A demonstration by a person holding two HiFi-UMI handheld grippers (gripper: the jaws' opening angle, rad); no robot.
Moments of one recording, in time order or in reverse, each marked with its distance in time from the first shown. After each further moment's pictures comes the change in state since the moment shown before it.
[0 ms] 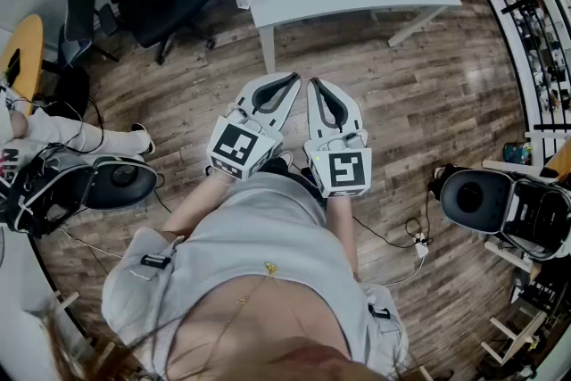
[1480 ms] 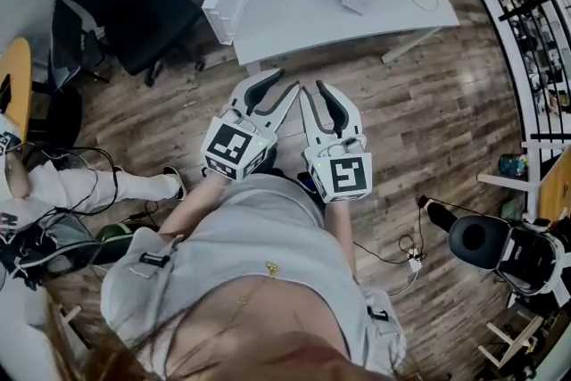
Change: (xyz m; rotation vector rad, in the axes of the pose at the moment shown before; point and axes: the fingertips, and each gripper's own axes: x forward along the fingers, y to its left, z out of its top) left arm 0.105 0.074 0.008 -0.031 0.011 -0.001; right arm 0.089 -0.079 -0.008 0.019 -0.035 0.045
